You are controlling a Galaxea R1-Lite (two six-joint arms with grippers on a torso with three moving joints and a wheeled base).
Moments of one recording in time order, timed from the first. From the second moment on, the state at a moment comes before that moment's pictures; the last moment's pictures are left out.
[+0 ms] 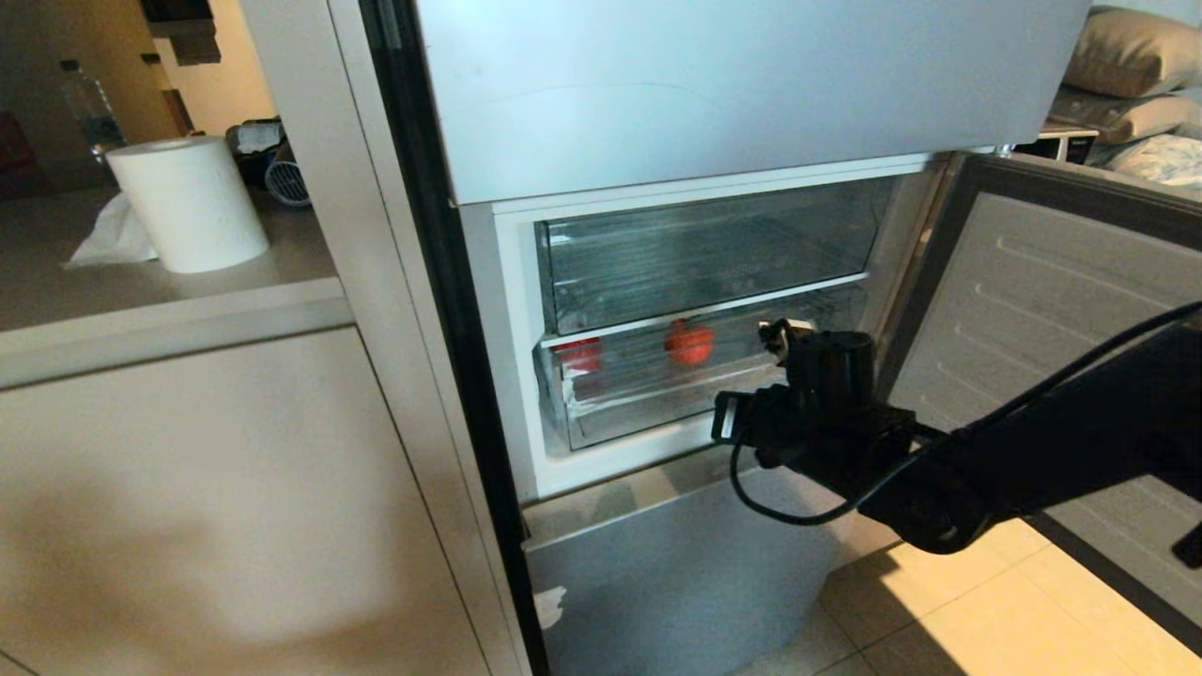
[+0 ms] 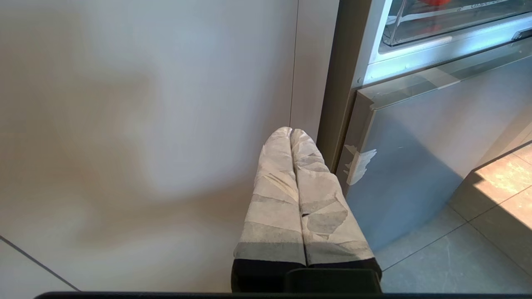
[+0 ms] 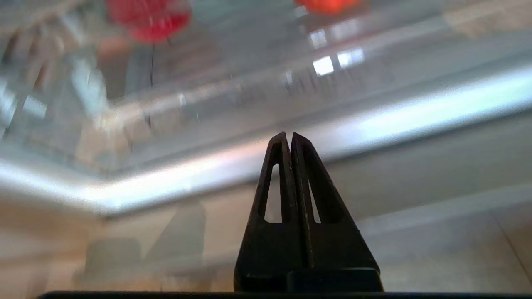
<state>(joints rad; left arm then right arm) 0.00 0.00 0.00 -0.01 0.00 0.00 0.51 2.09 -1.06 -0.76 -0.16 0.33</state>
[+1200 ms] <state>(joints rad) 0.00 0.00 0.00 -0.01 0.00 0.00 0.57 1.67 -0.71 -0.78 -0.22 0.22</state>
